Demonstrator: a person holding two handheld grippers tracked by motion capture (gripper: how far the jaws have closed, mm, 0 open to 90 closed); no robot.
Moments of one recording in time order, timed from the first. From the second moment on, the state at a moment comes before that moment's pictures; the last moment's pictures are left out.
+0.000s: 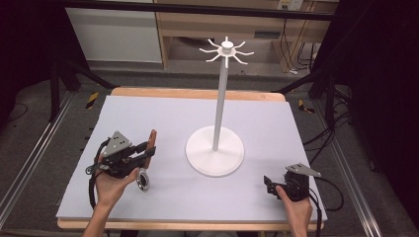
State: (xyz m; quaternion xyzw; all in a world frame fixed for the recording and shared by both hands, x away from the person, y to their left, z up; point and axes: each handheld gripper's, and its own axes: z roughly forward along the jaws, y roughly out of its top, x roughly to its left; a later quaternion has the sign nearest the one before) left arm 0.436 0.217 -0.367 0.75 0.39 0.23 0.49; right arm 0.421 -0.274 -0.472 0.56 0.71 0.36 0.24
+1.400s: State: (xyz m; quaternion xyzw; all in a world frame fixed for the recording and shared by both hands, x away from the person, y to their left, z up) left arm 0.439 0.194 -0.272 0.69 0.34 0.27 0.57; right arm 0.422 -0.272 -0.474 0.56 0.71 0.36 0.24
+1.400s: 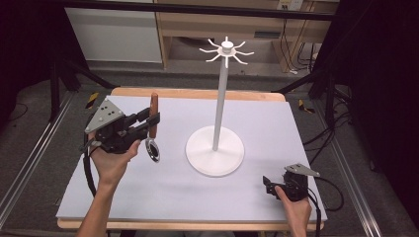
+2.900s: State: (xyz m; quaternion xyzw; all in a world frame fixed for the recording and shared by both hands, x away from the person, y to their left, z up) left arm 0.454 0.134 -0.205 0.70 0.29 0.27 0.59; right arm 0.423 -0.272 -0.475 0.55 0.71 0.36 0.24
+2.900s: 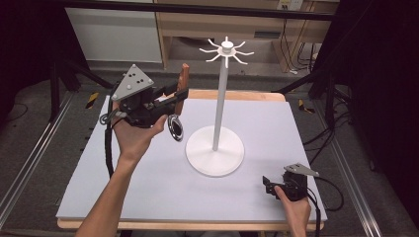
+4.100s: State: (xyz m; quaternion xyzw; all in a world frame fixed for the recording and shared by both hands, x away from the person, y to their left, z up) left arm 0.470 0.109 -0.191 0.71 0.27 0.26 0.59; right arm 0.424 -0.272 -0.475 0.56 0.71 0.36 0.23
